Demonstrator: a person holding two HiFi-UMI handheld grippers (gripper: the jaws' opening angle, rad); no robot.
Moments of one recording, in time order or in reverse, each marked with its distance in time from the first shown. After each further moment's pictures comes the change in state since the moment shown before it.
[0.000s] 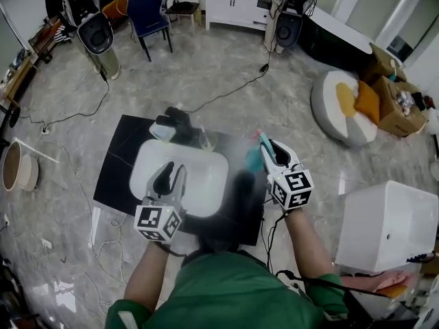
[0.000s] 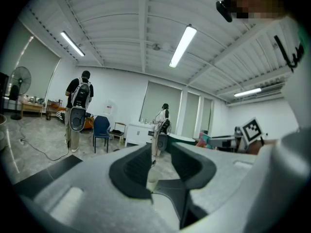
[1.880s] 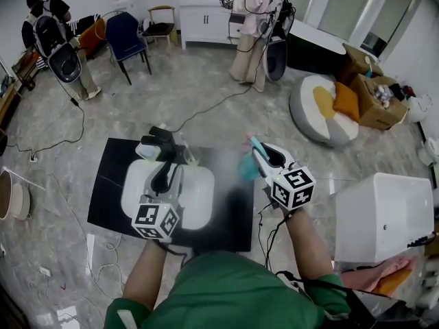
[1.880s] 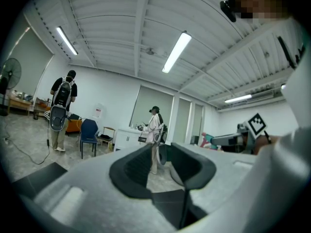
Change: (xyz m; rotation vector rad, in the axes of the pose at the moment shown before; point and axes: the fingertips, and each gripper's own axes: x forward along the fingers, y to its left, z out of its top) left arm 0.036 -0.038 0.033 0.004 -0.069 -0.117; right arm -0.047 -0.016 0.044 0.031 0.002 0.012
